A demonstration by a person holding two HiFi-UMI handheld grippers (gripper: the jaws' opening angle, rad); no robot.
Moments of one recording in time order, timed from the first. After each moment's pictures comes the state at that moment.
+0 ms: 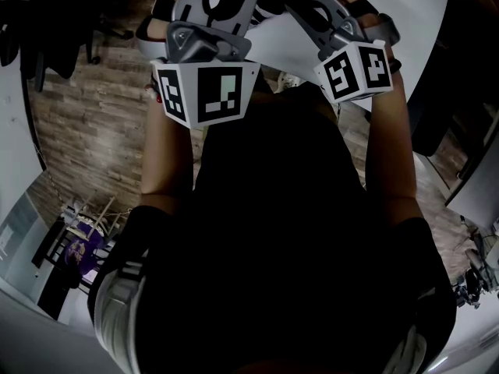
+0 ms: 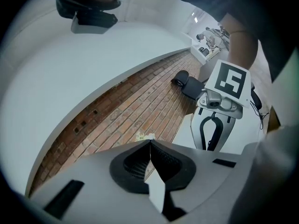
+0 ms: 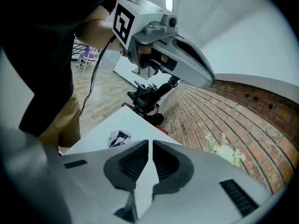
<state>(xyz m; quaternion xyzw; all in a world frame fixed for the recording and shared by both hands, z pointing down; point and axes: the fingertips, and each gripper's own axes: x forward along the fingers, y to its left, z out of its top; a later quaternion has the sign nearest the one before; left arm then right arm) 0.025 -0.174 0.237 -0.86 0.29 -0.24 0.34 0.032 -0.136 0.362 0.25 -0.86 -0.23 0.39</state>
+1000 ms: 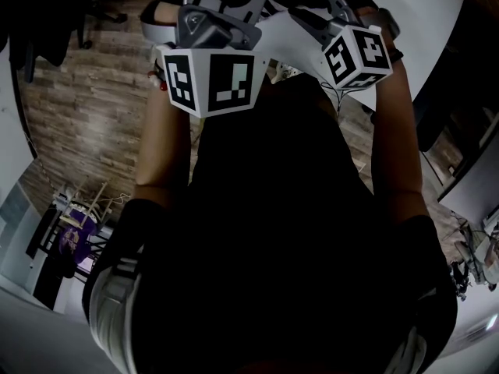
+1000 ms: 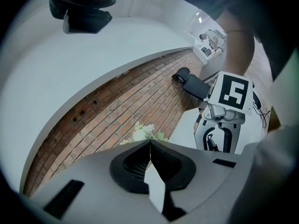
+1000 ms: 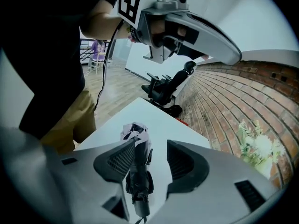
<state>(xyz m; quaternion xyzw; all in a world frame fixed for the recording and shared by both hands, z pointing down) 0.012 -0.197 0.268 -0.87 0.29 -0.25 0.31 0.015 -0.139 0.431 0.16 -0.87 -0.17 0.44</state>
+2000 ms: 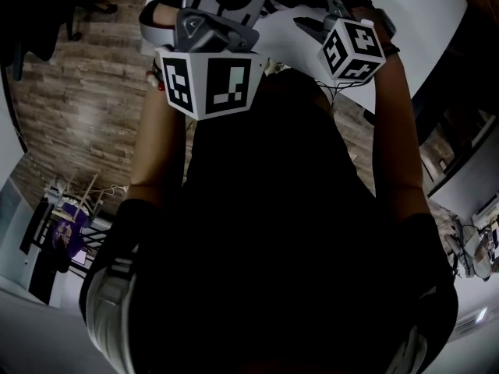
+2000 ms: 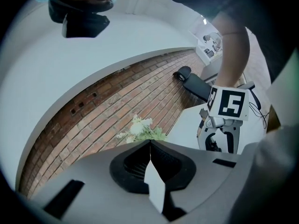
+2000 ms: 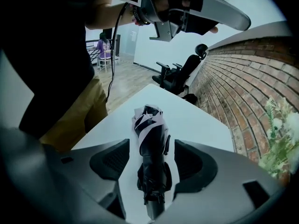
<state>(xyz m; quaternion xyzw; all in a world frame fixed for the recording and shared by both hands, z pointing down) 0.002 -0.209 0.293 -0.88 0.30 -0.25 0.29 0.022 -0.133 0.493 0.09 -0.86 -0.11 0.49</state>
